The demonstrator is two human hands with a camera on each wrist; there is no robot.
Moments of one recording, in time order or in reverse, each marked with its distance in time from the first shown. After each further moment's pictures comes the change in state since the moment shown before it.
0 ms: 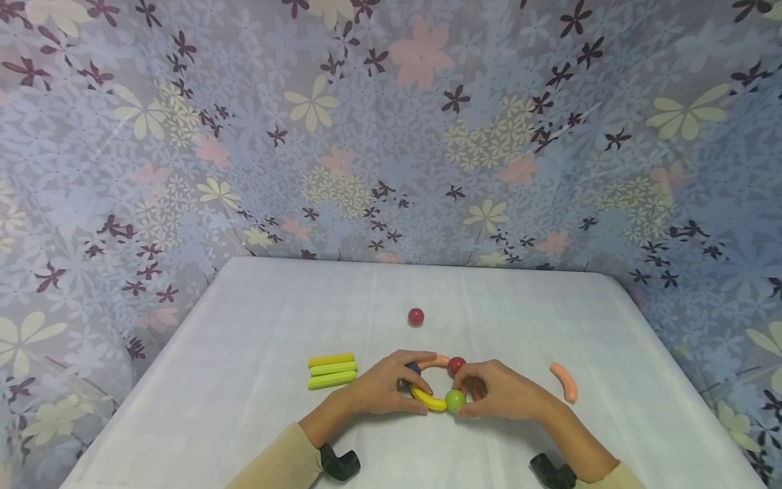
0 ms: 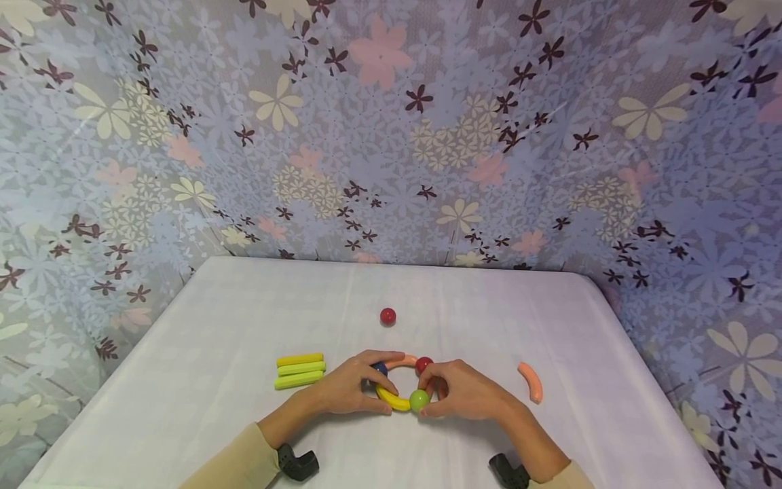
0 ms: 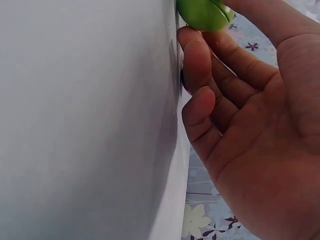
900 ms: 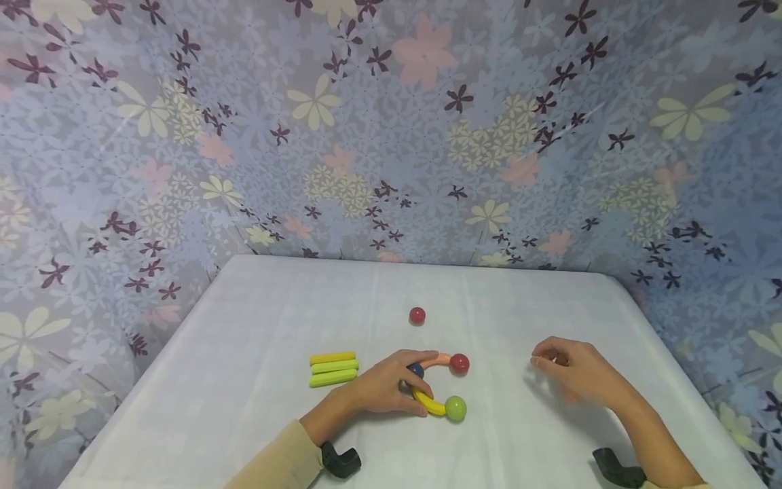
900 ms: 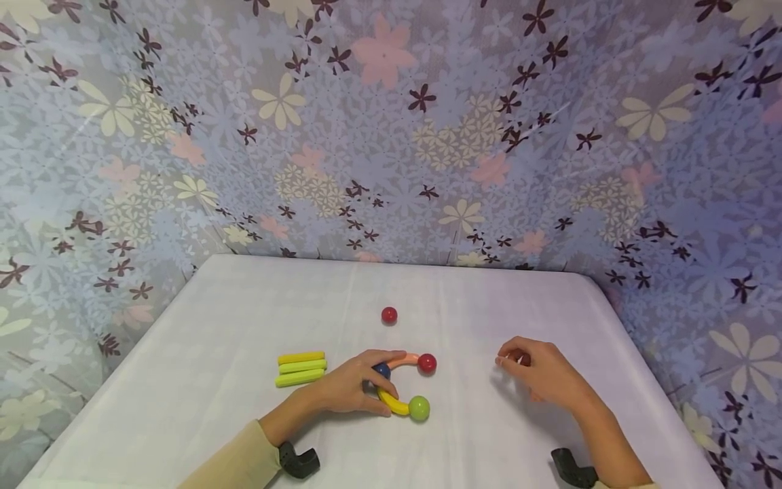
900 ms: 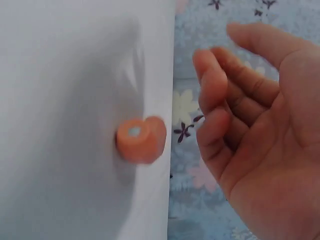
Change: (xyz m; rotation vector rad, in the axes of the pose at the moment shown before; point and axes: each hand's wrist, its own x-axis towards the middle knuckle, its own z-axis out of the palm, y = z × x) left_hand -0.002 0.004 -0.004 0.032 -0.051 -0.030; right_hand -0.070 0.043 -0.071 -0.023 0.317 0.299
